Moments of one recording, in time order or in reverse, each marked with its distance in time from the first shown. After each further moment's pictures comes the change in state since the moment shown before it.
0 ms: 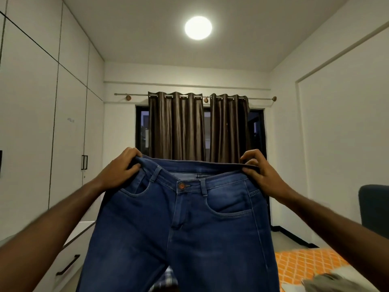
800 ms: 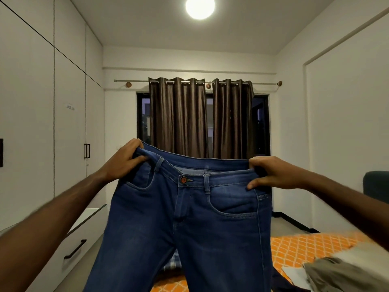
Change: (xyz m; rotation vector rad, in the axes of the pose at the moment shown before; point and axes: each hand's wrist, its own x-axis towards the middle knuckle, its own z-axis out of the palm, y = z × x) left_hand -0.009 0.007 0.016 -0.148 0.009 -0.022; right_hand -0.003 0.004 -0.020 -0.412 -0.471 -0.037
